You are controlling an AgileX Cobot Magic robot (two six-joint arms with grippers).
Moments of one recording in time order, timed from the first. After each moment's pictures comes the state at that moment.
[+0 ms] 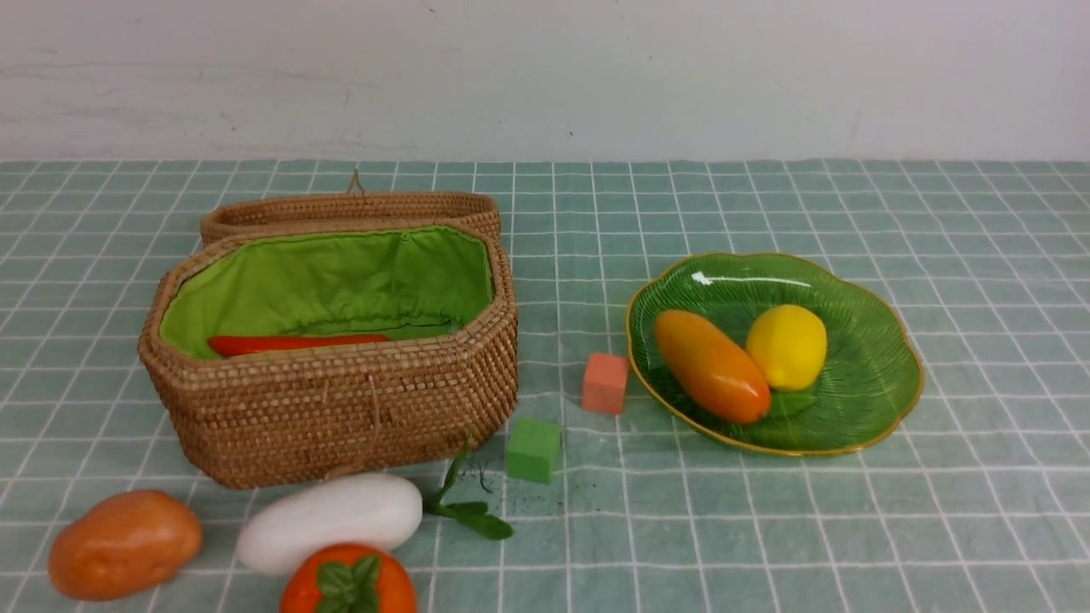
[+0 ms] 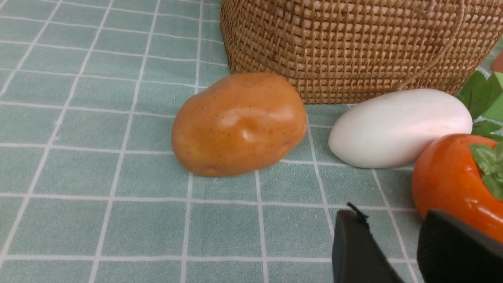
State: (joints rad) right arm 0.21 0.48 -0.55 0.29 0.94 -0.21; left arm -0.13 -0.01 0.03 0.00 0.40 -0.21
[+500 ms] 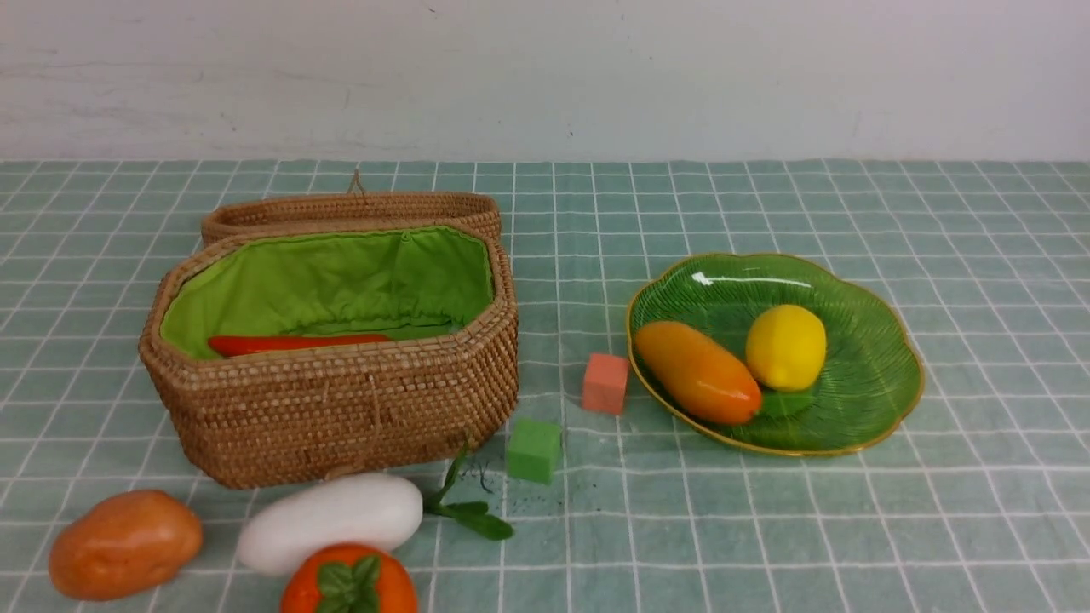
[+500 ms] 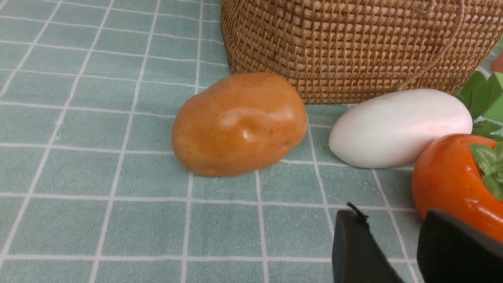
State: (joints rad) right arm -0.16 0.22 -0.55 0.29 0.96 -0.21; left arm -0.13 -0.01 0.03 0.00 0.40 -0.21
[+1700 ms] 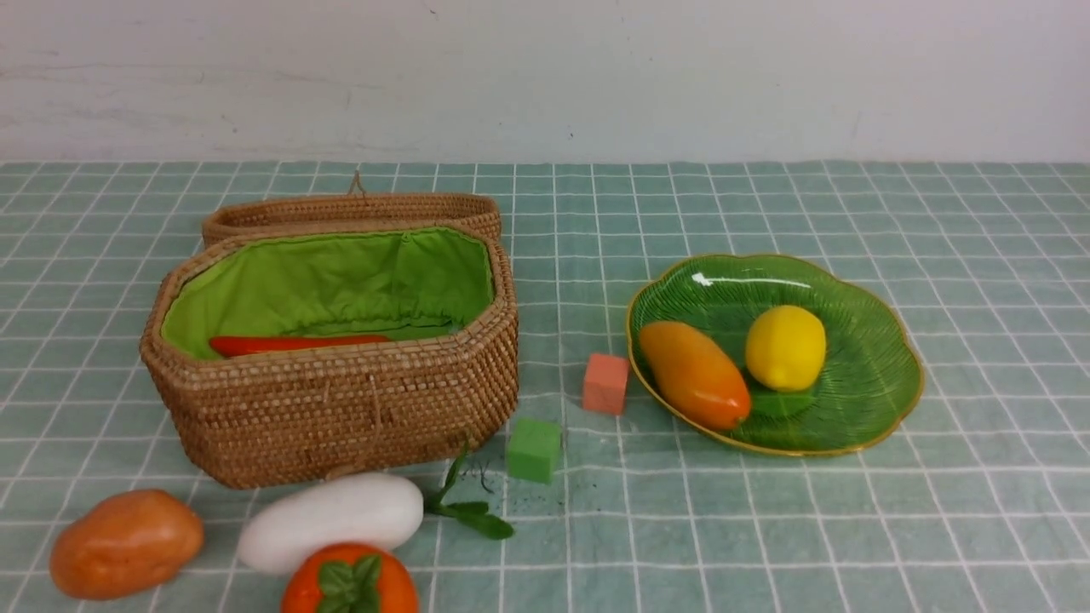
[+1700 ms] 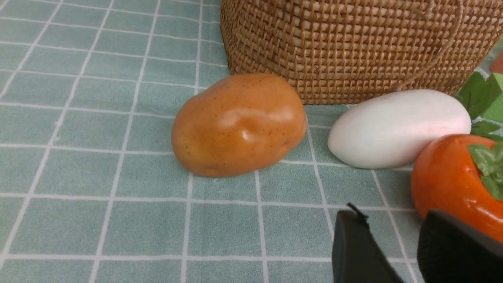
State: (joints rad) right arm -0.18 -0.01 0.01 0.20 0.44 -0.21; left arm -0.13 -0.01 0.03 0.00 0.40 -0.21
